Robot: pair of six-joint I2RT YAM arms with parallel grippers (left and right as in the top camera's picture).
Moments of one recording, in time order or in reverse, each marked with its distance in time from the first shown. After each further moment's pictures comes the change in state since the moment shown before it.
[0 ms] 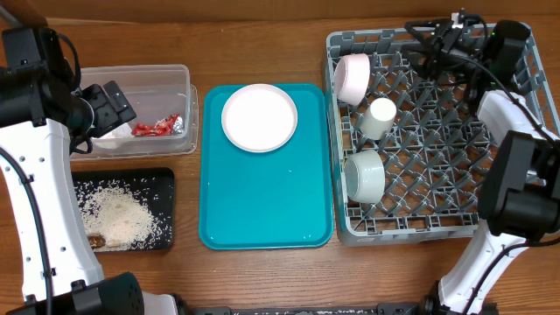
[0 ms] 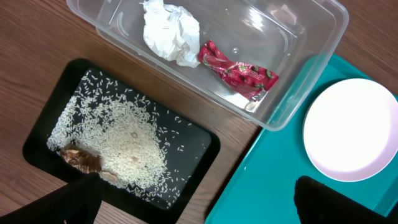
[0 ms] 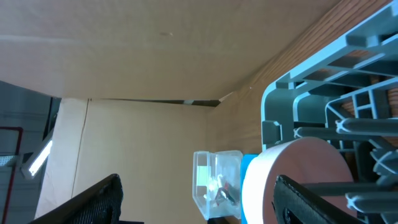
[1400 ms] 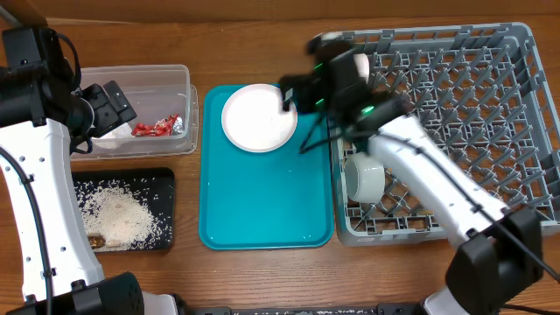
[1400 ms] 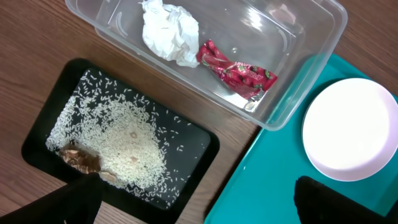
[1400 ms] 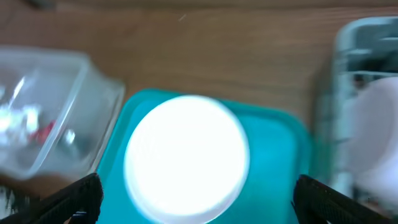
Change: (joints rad) left arm 0.000 0.000 0.000 0.000 0.003 0.000; right arm 0.787 -0.379 -0.003 -0.810 1.184 -0.784
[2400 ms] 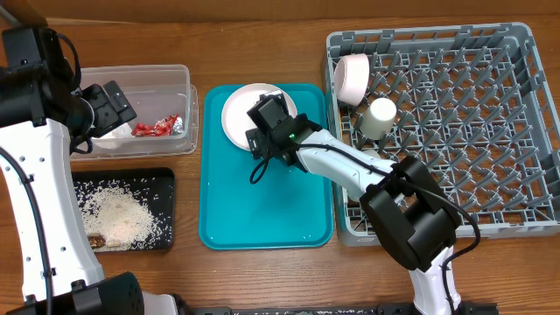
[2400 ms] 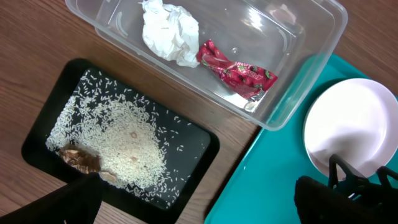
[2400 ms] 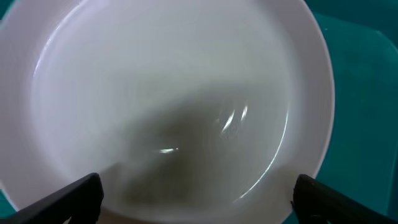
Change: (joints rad) left arm 0.000 0.000 0.000 0.000 0.000 0.000; right arm 0.165 0.375 -0.001 0.069 0.210 -0.005
